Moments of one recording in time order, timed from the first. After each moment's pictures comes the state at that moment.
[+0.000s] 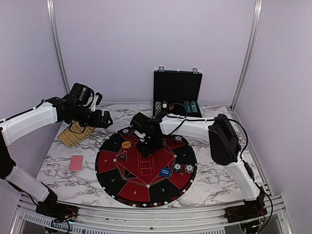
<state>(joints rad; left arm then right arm) -0.46 1.43 1.17 -0.58 0.02 -0.27 0.94 2.42 2.08 -0.93 0.11 0.24</state>
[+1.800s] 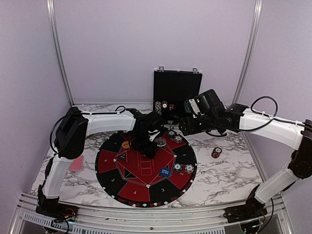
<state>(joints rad) -0.87 2.31 1.89 -0.94 -0.05 -0.19 0.74 1.46 1.20 -0.51 0.22 0.31</state>
